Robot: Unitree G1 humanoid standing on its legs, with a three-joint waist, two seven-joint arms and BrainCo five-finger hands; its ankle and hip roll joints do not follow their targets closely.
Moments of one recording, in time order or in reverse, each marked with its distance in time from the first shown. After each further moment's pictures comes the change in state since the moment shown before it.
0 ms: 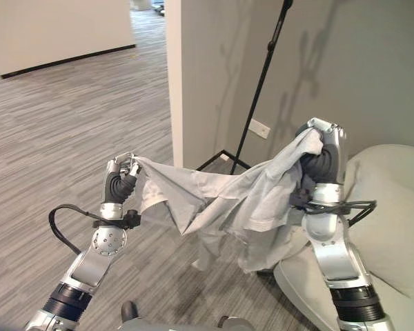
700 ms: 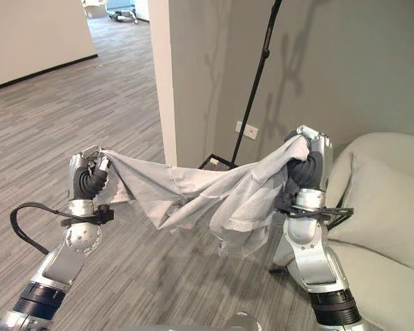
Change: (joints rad) left arm 0.014 0.114 0.066 -0.008 0.049 0.017 0.047; right arm -0.008 0.110 -0.012 -0.050 -0.133 0.095 -0.041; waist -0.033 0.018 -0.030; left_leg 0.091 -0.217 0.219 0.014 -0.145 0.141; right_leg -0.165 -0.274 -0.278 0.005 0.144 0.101
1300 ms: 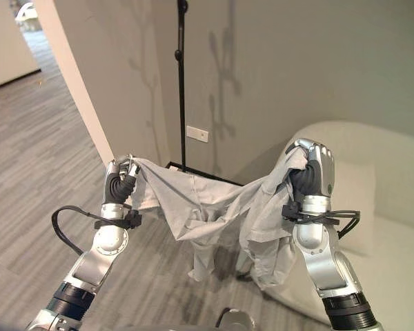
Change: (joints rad) left arm -0.031 -0.147 -0.085 0.025 -0.104 -0.035 -0.071; right arm 0.020 -0.084 0.014 0.078 -0.003 -0.045 0.040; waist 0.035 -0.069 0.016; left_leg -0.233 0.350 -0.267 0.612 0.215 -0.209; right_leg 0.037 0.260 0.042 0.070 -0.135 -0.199
